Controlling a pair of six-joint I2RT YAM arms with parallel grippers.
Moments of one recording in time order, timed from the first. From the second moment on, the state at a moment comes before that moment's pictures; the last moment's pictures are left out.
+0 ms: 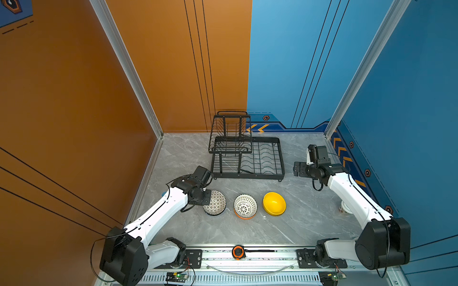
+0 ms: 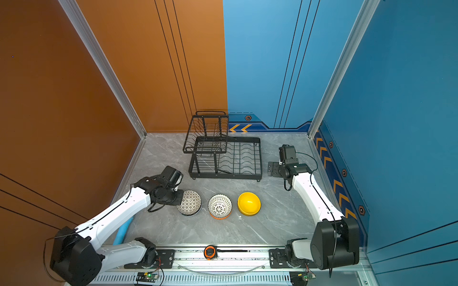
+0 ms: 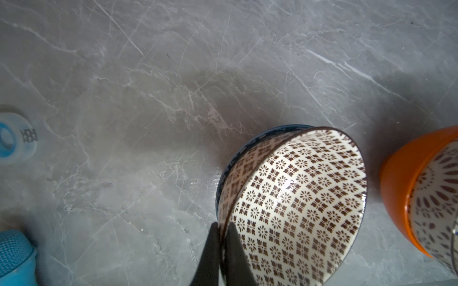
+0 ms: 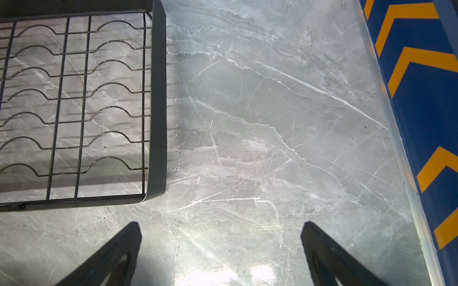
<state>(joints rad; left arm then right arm) -0.44 1.20 0.89 -0.96 -0.09 -0.34 0.13 1.34 1.05 -0.64 0.13 0.20</state>
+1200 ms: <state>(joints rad) -0.49 1.28 0.94 -1.00 -0.15 -0.30 0.13 1.34 1.05 -0.64 0.11 0.19</state>
